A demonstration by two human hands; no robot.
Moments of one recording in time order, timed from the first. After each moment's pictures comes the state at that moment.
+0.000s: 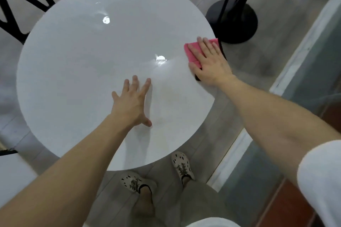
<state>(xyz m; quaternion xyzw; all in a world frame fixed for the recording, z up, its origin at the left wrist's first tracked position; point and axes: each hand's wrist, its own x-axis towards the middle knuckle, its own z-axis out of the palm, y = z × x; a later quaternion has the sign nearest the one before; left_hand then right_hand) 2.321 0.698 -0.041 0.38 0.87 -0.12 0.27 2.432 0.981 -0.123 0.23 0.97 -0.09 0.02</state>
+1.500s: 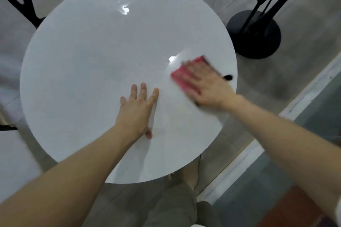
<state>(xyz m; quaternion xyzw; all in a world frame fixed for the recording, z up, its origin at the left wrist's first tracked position) 2.311 0.715 -0.061 0.37 0.88 -0.14 0.27 2.393 0.977 -0.125 -0.06 1.00 -0.06 0.01</state>
